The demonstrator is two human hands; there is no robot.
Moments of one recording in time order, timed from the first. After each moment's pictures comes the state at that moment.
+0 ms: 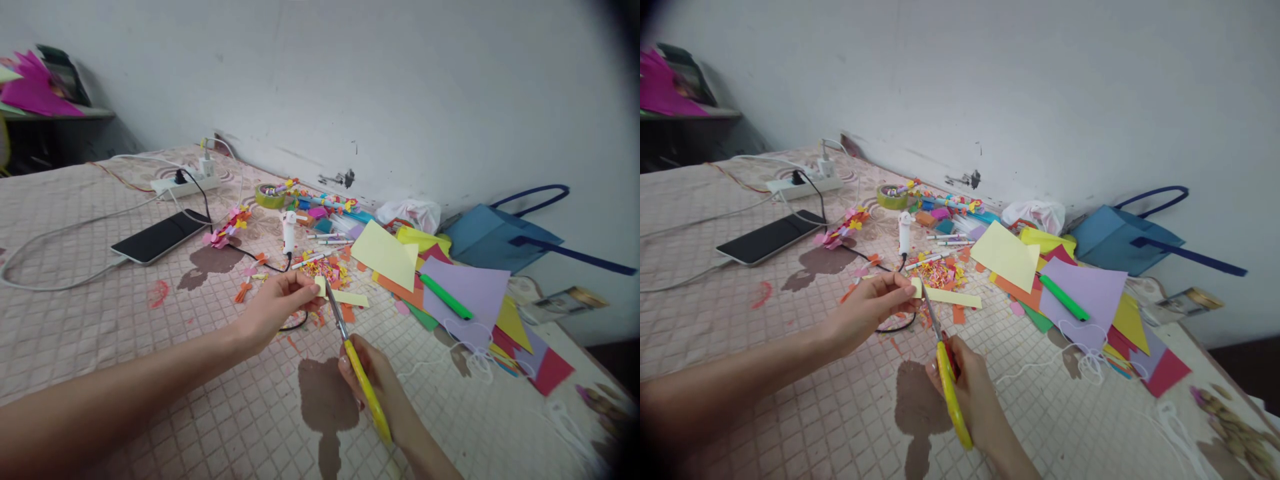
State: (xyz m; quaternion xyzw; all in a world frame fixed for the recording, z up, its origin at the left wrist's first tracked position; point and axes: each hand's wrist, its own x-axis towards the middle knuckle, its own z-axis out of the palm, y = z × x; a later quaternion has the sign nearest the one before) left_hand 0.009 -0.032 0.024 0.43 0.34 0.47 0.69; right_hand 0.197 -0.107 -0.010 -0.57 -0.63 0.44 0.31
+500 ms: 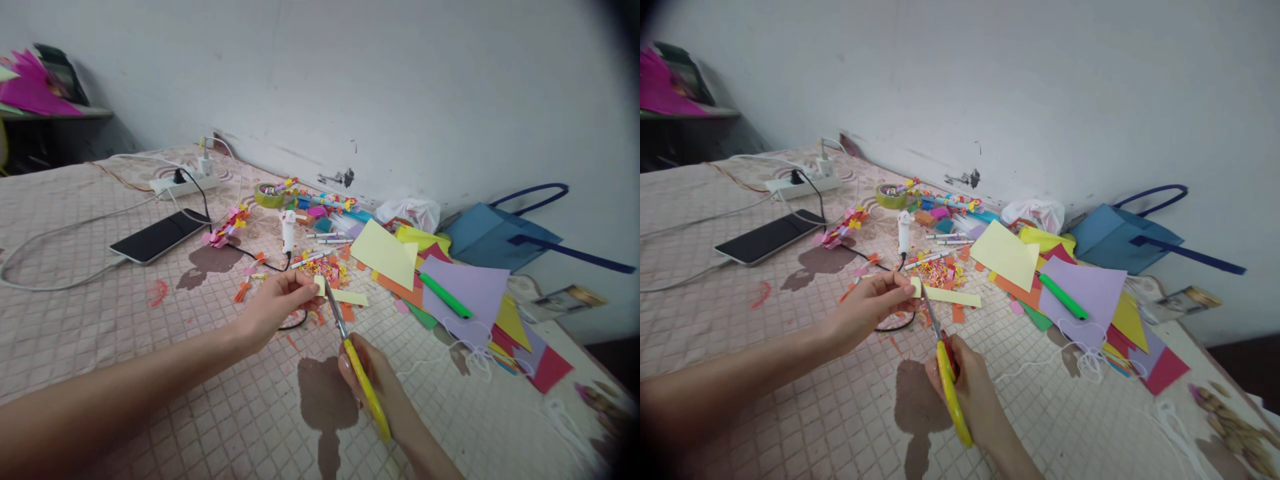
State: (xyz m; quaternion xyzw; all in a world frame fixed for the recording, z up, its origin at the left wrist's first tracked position) left_hand 0.009 -0.031 0.024 0.43 0.34 0.47 0.69; right_hand 0.199 -0.106 -0.015 -0.58 -0.64 0.41 0.31
